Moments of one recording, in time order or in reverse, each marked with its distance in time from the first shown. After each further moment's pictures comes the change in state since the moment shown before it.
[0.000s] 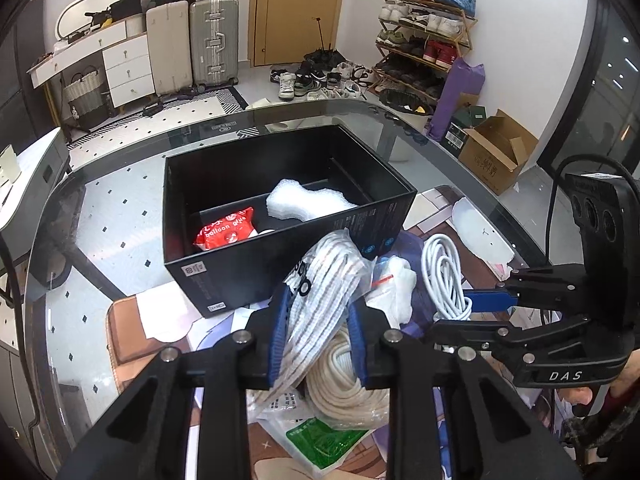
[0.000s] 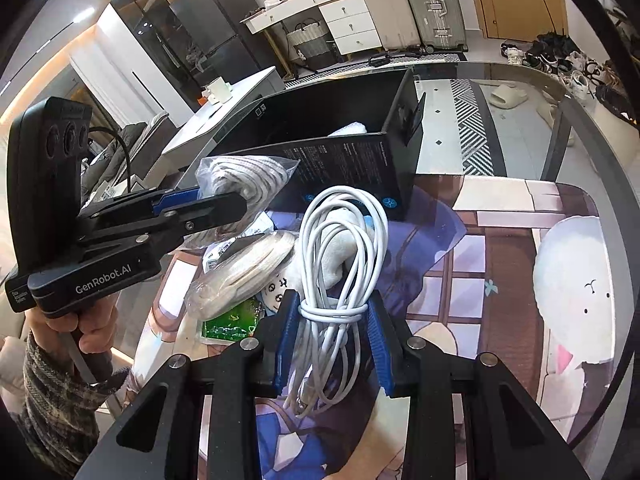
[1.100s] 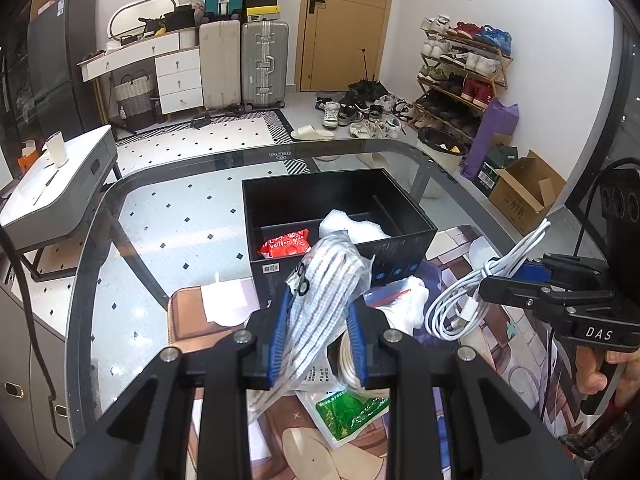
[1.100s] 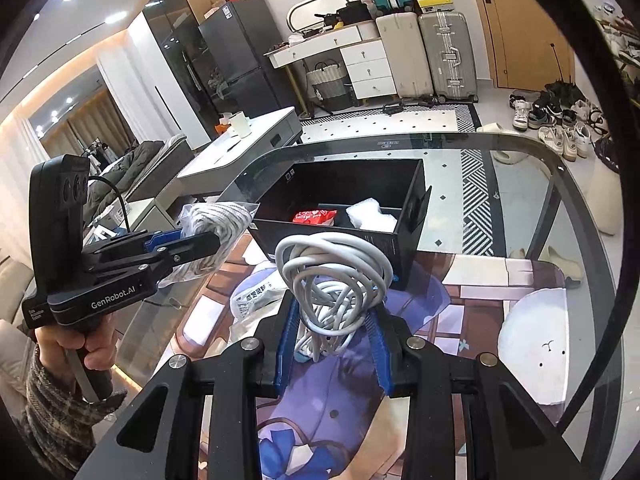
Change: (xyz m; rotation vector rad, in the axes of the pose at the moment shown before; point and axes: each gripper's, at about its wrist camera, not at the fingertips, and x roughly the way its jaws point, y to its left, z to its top) left arm -0.052 0.009 -0.007 -0.098 -0.112 0.123; right arm -0.052 0.021 0.025 -0.102 -0.148 -0.003
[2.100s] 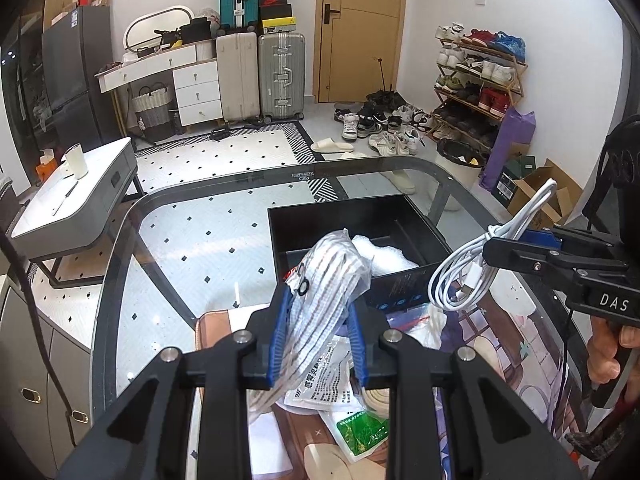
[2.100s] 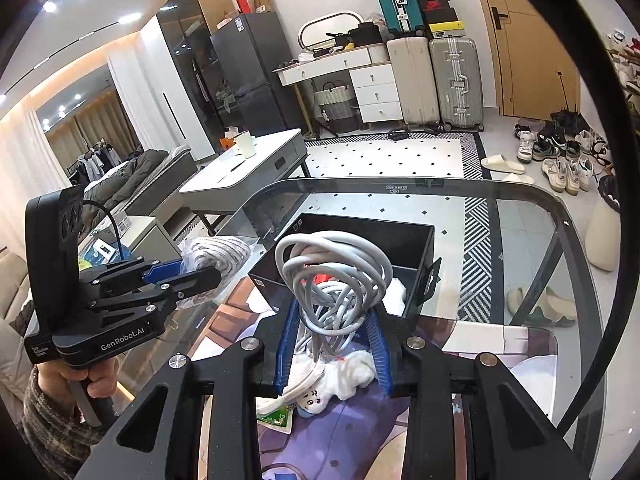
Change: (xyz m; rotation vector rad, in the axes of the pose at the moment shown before) left arm -0.005 -0.001 0.018 -0.001 -0.036 0.079; right arm 0.002 0.008 0.043 -0.053 -0.067 -0.006
